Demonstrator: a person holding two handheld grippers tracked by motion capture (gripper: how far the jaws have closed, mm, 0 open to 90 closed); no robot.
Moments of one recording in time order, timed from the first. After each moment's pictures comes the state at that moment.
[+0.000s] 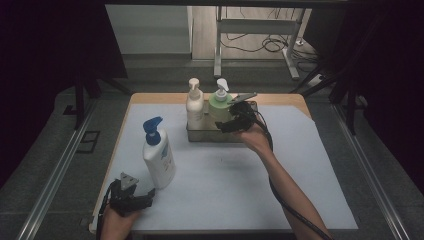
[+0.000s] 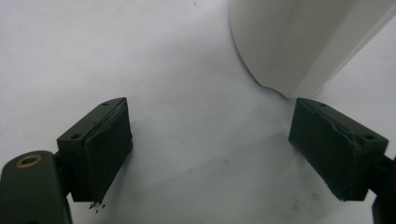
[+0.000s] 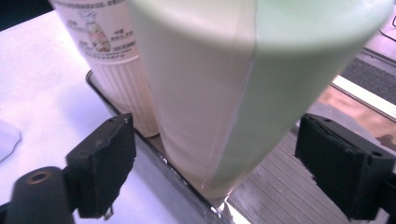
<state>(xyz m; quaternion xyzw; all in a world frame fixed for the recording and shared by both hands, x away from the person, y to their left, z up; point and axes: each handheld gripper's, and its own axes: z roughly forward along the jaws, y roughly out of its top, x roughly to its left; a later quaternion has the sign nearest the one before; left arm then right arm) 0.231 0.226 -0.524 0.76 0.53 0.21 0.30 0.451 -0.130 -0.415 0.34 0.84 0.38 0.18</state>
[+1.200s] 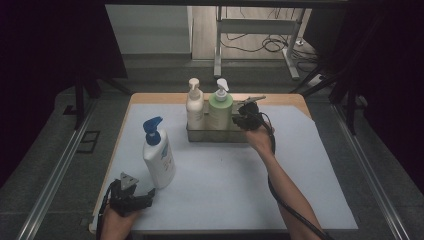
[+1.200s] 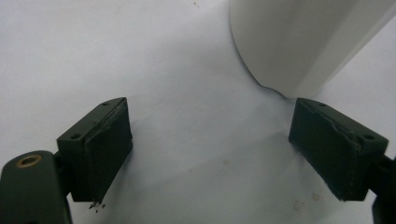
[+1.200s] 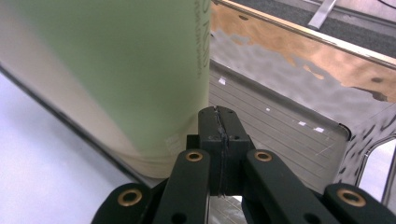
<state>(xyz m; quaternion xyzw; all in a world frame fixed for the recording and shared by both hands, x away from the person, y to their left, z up) 0.231 0.226 -0.524 0.76 0.53 0.21 0.30 0.472 -0.155 -0.445 0.43 0.81 0.36 0.17</state>
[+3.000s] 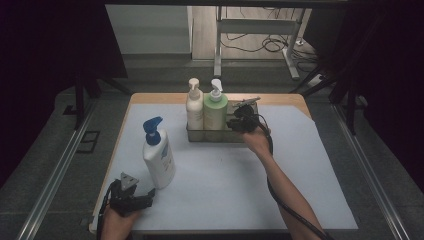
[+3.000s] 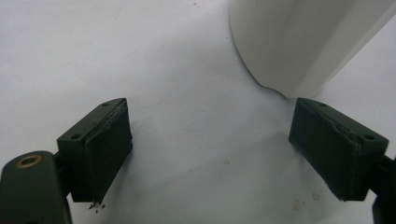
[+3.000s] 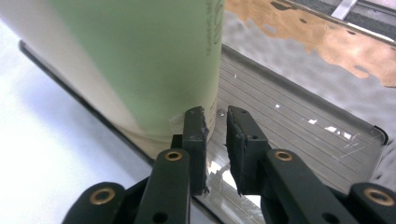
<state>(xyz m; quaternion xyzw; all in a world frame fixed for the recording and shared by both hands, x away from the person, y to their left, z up) 0.230 0.225 -0.524 0.76 0.53 0.21 0.30 0.466 -0.144 -0.447 0.40 0.83 0.35 0.15</state>
